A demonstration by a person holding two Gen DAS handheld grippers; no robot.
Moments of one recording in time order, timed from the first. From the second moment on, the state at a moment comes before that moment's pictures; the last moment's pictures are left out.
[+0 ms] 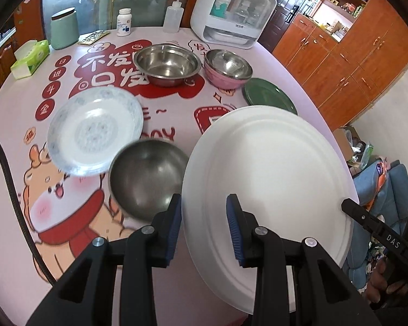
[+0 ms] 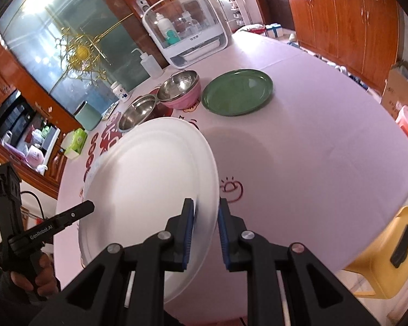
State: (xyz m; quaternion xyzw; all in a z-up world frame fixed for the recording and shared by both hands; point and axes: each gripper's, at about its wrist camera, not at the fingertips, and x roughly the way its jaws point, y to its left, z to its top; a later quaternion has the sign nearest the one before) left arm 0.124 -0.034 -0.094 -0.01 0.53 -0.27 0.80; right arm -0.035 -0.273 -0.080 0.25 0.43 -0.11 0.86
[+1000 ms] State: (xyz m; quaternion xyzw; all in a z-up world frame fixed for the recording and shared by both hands) left arm 0.034 -0.070 -0.146 0.04 0.57 -0.18 0.80; right arm -0.064 -0.283 -0.136 0.12 0.54 -0.08 0.83
